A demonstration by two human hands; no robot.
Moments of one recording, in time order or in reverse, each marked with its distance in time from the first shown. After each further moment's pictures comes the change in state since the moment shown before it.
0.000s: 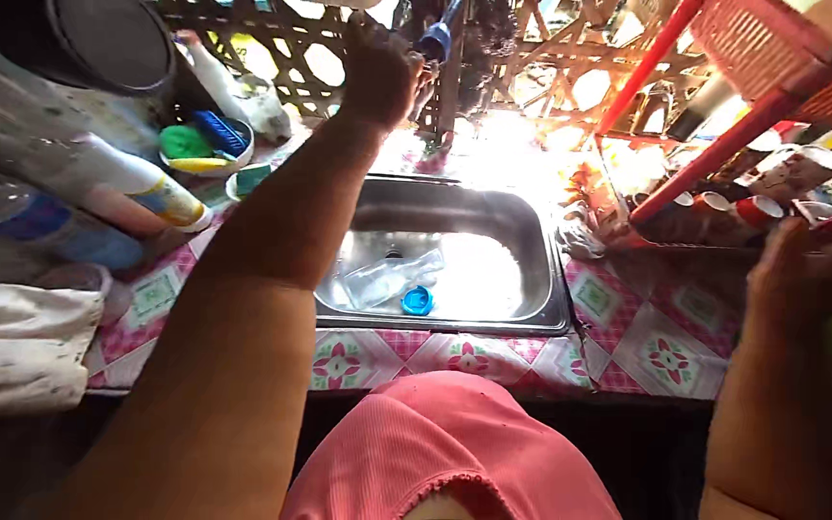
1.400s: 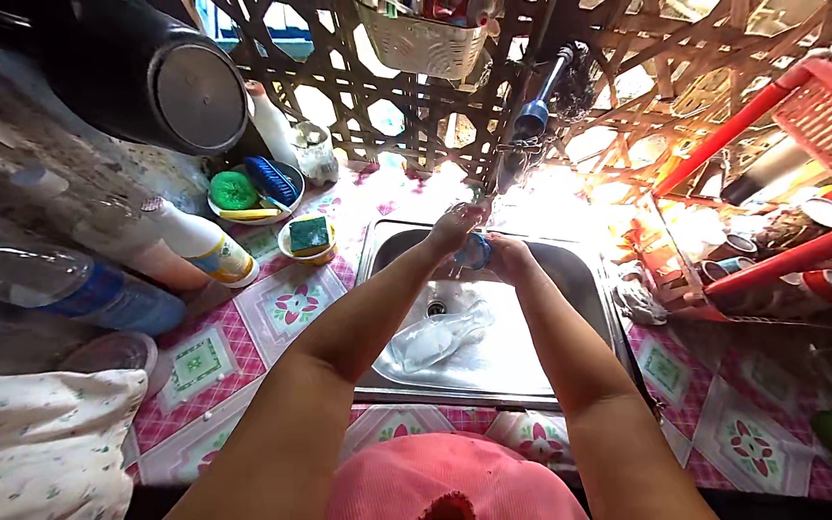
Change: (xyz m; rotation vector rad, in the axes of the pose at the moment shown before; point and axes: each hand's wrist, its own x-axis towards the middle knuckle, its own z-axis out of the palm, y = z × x) left_hand -0.071 -0.040 0.136 -1.367 -0.429 -0.400; right_hand -0.059 -0.355 0.293 1.353 -1.201 0.893
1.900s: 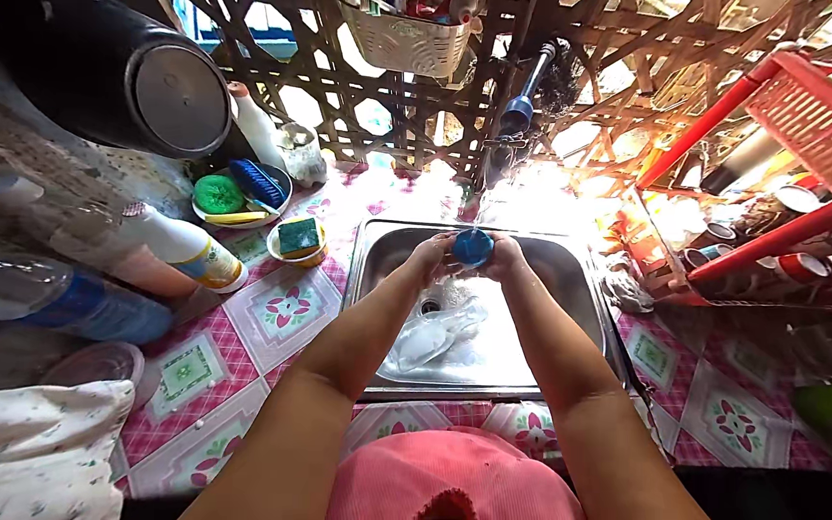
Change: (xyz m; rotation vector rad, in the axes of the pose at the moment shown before) left_hand -0.027 -0.042 0.018 -0.706 0.014 -0.512; right_hand -0.004 0.004 0.010 0.280 0.211 0.142
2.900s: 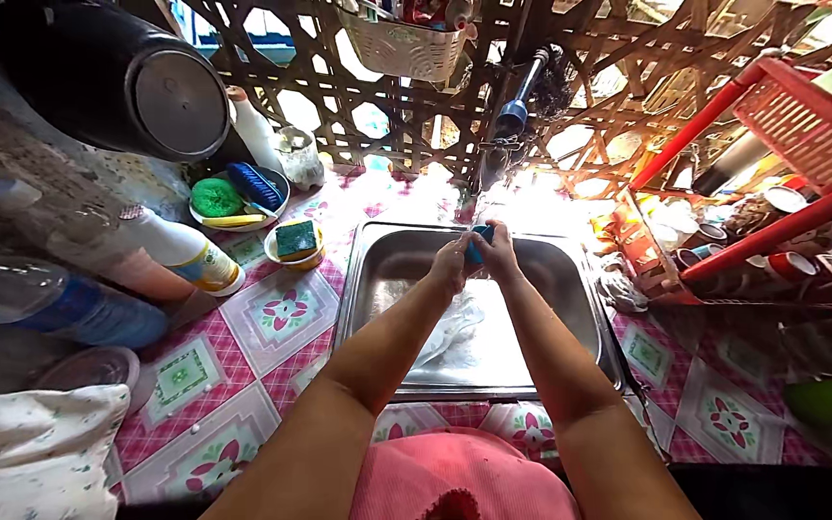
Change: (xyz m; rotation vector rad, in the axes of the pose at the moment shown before) left_hand -0.021 -0.012 0.057 -0.214 0.081 0.094; right_hand -0.013 -0.003 -0.012 -1.018 0.105 -0.705
